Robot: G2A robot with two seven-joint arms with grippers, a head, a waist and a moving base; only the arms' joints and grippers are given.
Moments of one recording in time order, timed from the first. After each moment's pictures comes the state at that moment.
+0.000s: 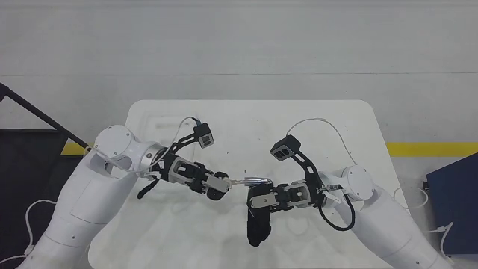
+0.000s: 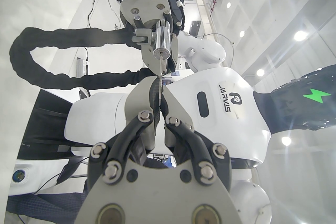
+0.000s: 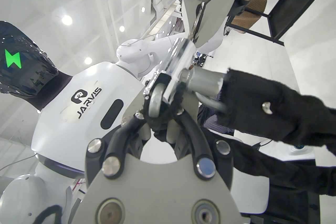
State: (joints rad) left arm 1.04 -0.96 -1.17 -1.67 -0.69 0.12 -1.52; right arm -1.08 -0.99 0.88 -1.68 0.89 -0.34 1.23
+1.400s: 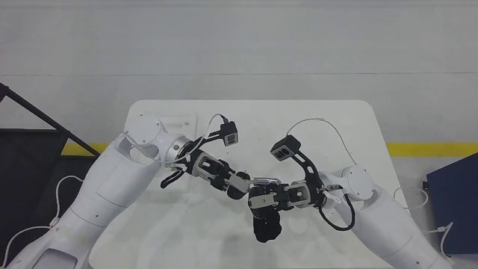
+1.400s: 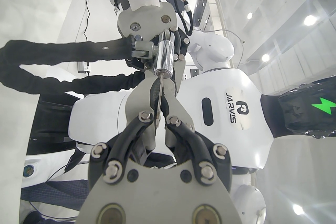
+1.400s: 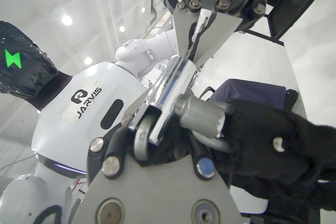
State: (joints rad) left arm 0.85 -1.02 -0.95 -1.55 -0.71 0.08 -1.53; right arm -1.08 -0.99 0.88 -1.68 0.88 -0.34 1.23
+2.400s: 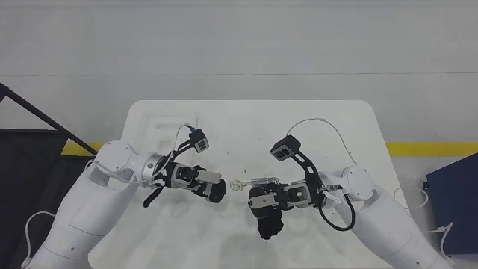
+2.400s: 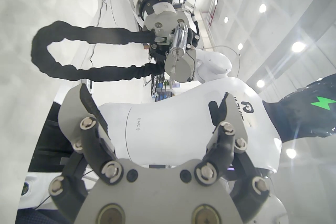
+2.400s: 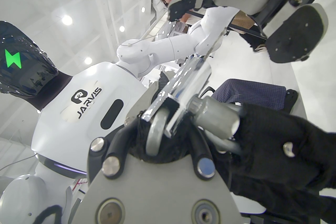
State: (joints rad) left arm 1.20 -0.93 -1.23 -1.69 -0.66 0.02 -1.38; right arm -1.08 -0.99 0.88 -1.68 0.89 -0.34 1.23
